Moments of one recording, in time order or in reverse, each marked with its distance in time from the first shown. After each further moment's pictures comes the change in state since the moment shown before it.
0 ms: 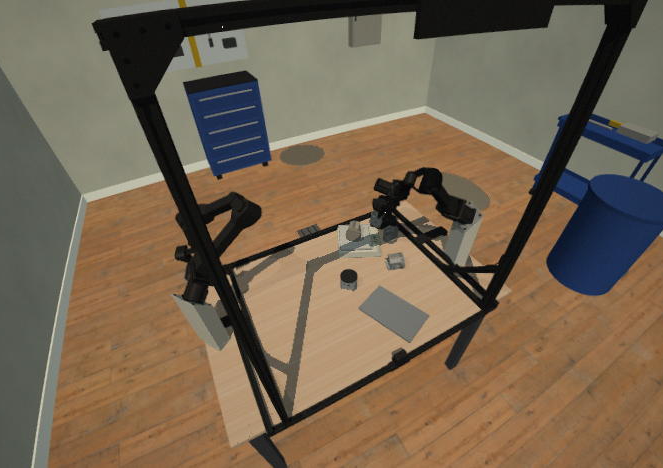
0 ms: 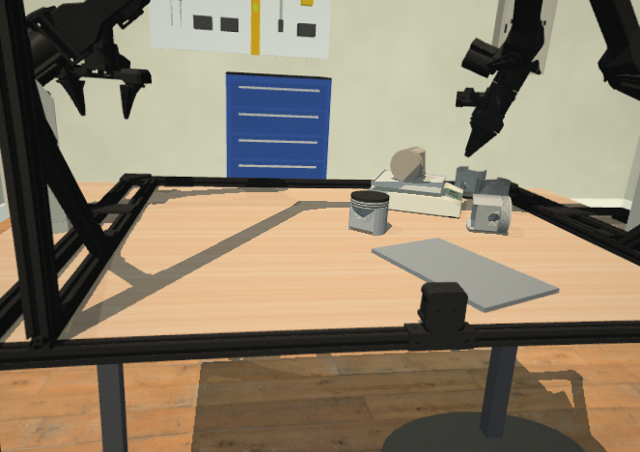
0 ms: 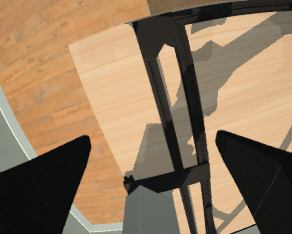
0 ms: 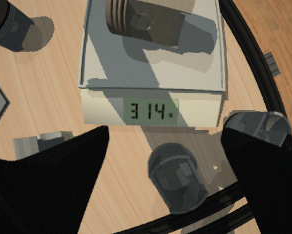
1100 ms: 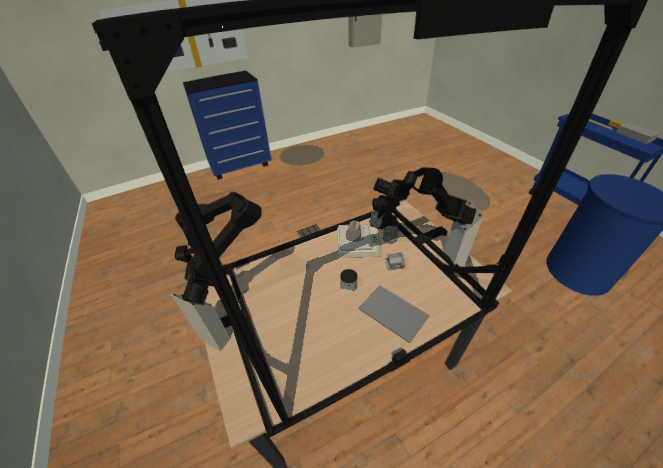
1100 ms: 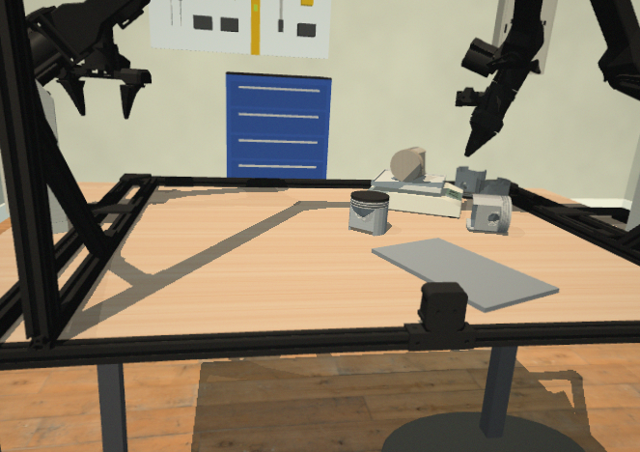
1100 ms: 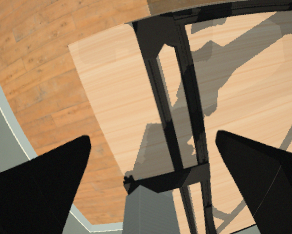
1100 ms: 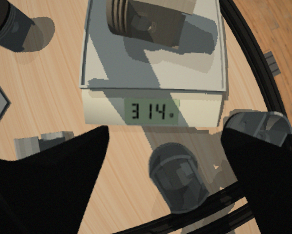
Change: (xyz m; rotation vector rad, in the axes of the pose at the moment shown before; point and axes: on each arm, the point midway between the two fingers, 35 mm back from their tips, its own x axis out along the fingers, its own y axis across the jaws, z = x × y) left arm 0.000 0.000 0.000 0.000 0.000 0.000; right arm -0.001 0.001 0.001 0.002 0.002 0.001
